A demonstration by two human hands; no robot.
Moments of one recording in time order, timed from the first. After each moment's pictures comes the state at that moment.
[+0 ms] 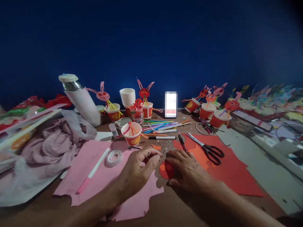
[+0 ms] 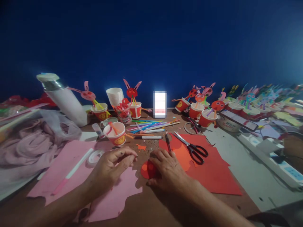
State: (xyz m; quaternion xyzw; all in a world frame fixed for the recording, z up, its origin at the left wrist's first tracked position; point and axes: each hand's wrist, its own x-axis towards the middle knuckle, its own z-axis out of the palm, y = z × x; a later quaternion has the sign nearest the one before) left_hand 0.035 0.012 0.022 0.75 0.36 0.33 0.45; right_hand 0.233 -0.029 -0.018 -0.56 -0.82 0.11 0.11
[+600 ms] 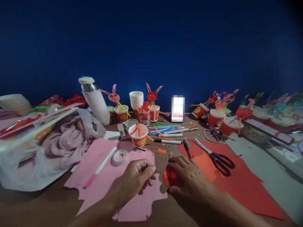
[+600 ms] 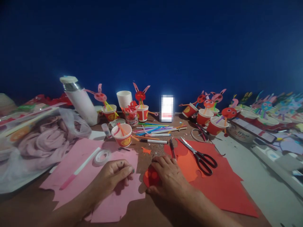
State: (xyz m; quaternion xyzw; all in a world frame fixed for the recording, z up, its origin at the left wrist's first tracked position) left_hand 0.017 0.006 -0.030 0.56 0.48 0.27 0.62; right_hand 0.220 -0.028 -0.015 -0.57 -0.80 0.16 0.13
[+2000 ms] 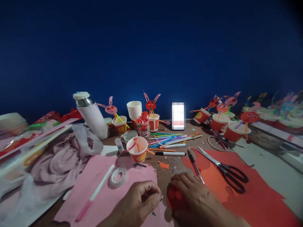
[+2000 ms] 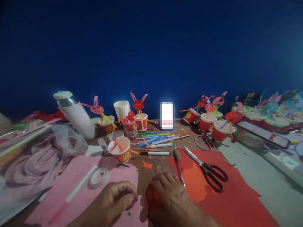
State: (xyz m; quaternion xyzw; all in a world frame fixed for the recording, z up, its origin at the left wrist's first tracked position) left_hand 0.015 0.016 -0.023 0.67 0.41 0.20 0.59; right_hand 0.210 -0.022 -0.024 -0.58 -0.79 0.16 0.16
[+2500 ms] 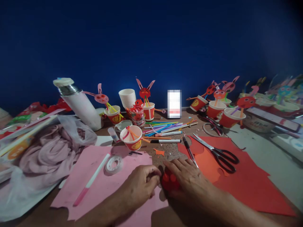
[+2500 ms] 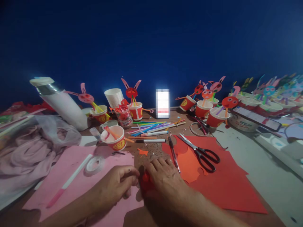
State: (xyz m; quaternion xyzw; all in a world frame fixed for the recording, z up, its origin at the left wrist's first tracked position) left_hand 0.039 0.019 -0.010 0.69 0.50 0.08 0.52; right_hand 0.211 -0.021 -0.023 -0.56 -0.81 0.13 0.11
